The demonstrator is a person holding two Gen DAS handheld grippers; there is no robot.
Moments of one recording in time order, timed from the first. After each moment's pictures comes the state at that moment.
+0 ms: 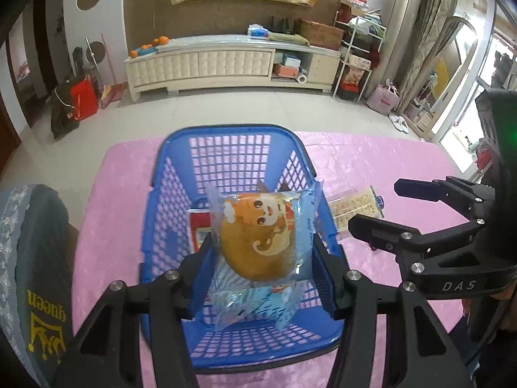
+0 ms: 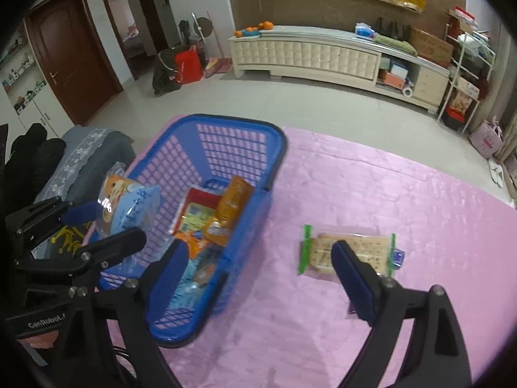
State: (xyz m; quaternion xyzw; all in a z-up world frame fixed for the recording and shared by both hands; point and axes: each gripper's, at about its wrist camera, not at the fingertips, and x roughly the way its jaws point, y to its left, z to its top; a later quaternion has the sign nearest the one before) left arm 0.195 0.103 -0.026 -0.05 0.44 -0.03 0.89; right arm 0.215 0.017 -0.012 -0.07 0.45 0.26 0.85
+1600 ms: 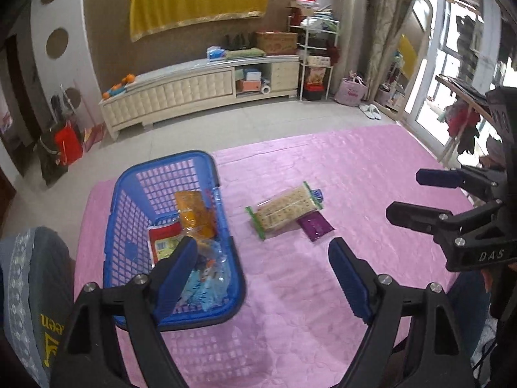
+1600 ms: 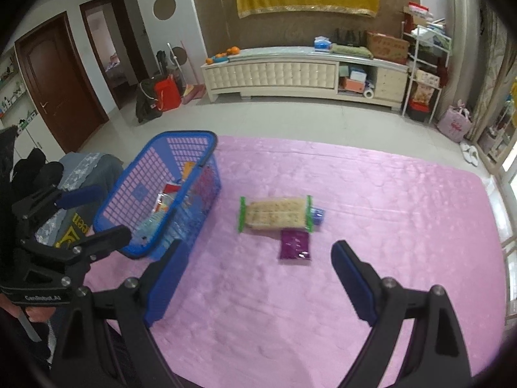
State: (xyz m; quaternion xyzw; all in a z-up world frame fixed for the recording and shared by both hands) left arm 0.150 -0.002 0.015 0.04 0.40 -0.08 0.91; right arm 0.142 -0.127 0.033 -0.03 0.41 0.21 0.88
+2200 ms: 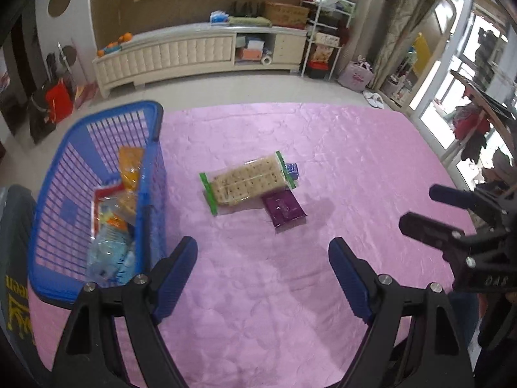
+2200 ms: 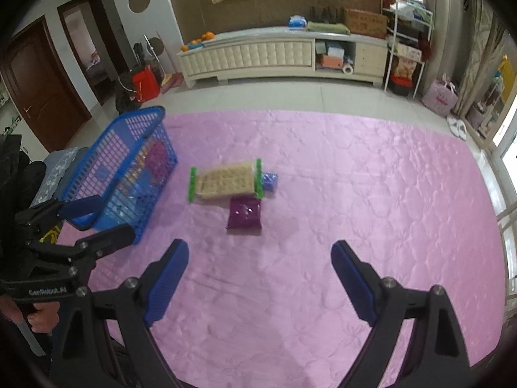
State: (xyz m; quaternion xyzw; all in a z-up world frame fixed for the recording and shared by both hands) left arm 0.192 -0.053 -0.054 -0.03 0.47 -0.07 0.88; right arm 0.160 -0.188 -0.019 -0.02 0.45 0.19 0.87
